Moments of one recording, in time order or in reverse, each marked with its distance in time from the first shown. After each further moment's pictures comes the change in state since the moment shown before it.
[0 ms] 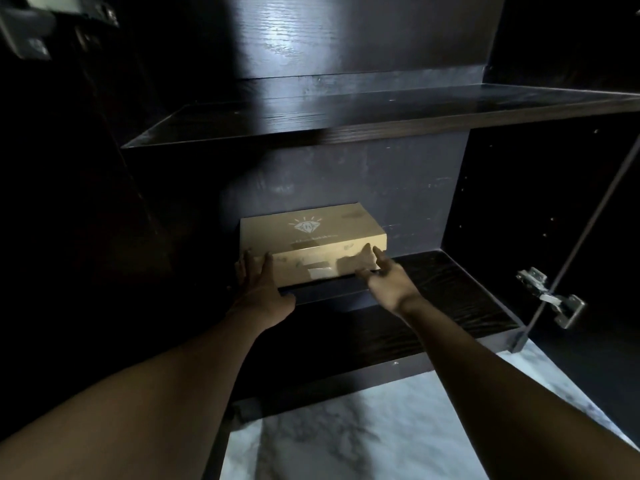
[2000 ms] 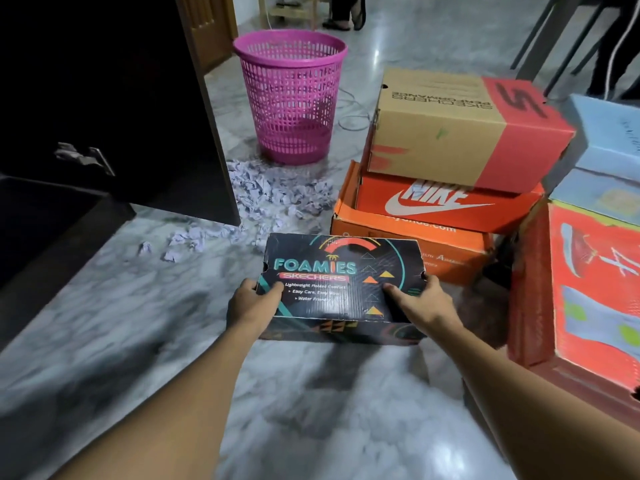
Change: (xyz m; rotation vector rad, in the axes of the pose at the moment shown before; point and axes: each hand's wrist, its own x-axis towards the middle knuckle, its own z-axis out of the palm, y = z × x) left_hand -0.447 0.226 0.222 -0.386 -0.737 0.485; right_hand -0.656 0.232 -0.187 -0.104 1.133 0.979
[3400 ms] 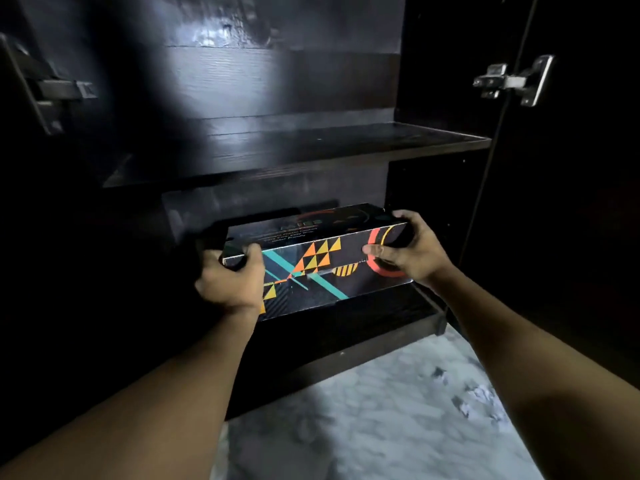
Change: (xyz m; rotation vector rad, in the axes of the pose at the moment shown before) left_hand -0.009 -0.068 -0.470 -0.384 1.675 -0.167; right_hand -0.171 -0.537 0.269 0.427 -0.850 -1.110
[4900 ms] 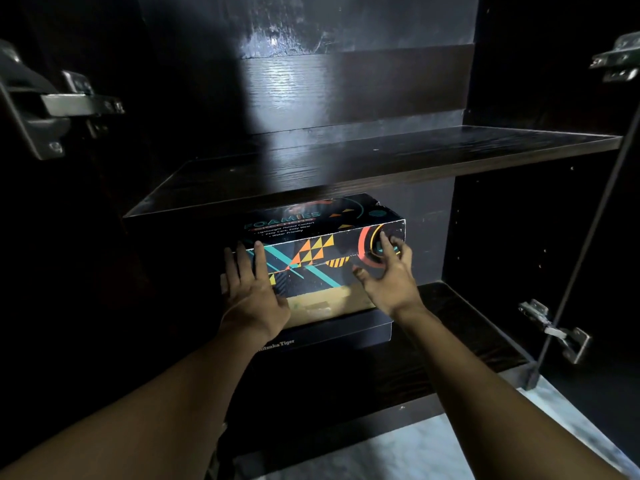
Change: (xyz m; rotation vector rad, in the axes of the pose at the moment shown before) left_hand 0.093 -0.066 0.042 0.912 -0.422 0.634; right_hand 0.068 0.028 0.143 -0.131 -0.078 -0.081
